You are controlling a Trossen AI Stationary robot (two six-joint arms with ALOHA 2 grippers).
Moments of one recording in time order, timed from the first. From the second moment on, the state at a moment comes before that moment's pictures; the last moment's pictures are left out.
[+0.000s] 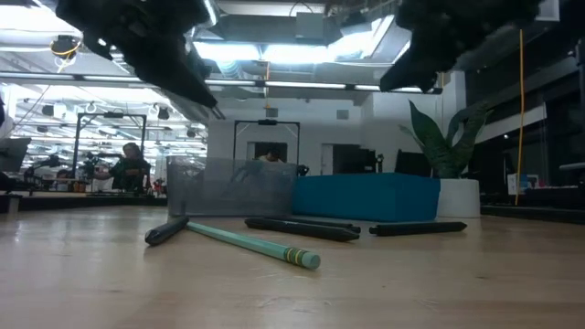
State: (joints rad) left arm -0.13 1.17 0.66 -0.16 -0.09 0.06; right arm -0.05 1.08 0.74 -0.23 0.06 0.13
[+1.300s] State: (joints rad) left arm -0.33 1.59 1.02 -0.41 -0.28 0.08; right arm 0.24 1.07 0.47 0.14 0.14 0.30
